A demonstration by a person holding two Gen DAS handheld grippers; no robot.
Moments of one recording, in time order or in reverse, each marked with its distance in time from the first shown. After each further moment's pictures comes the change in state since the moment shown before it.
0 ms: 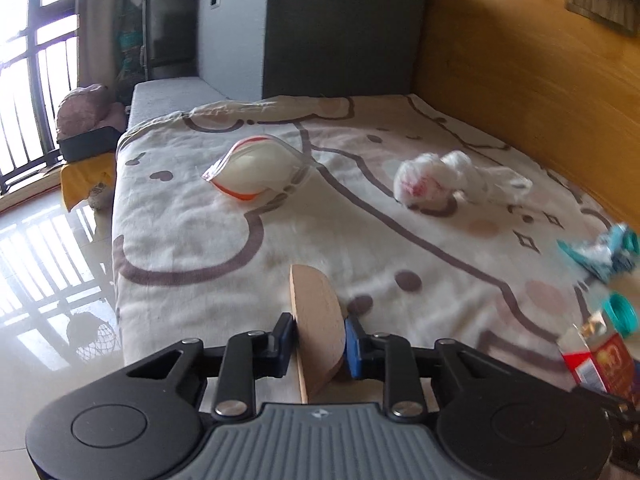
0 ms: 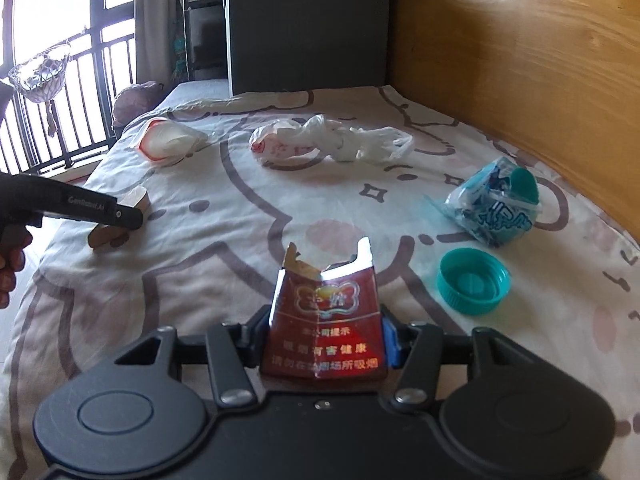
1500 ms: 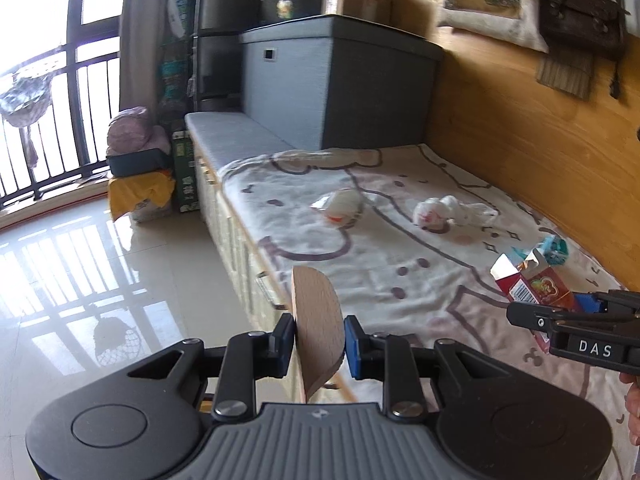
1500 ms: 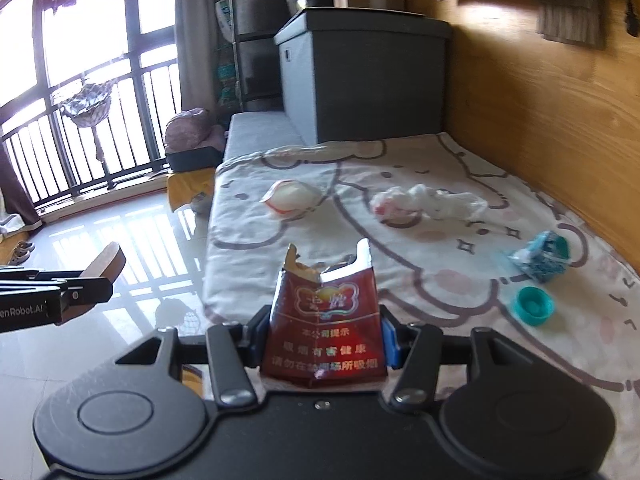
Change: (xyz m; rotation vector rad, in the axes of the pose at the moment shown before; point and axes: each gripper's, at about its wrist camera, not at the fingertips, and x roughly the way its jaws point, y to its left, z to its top) left arm -0.212 0.088 -0.040 -0.039 -0.083 0.025; right arm -0.120 0.125 0.042 0.009 -0.048 0.090
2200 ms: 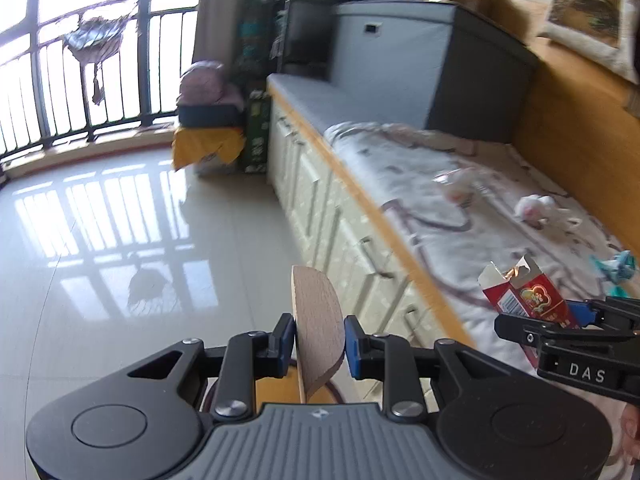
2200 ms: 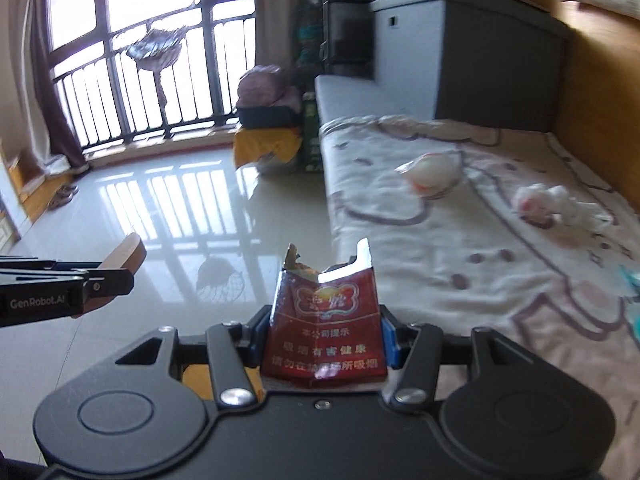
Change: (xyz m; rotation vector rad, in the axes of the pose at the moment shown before) left arm 0.010 0.126 -0.041 -0.158 0.068 0.117; right arm 0.061 0.137 -0.011 -0.151 0.096 0.135
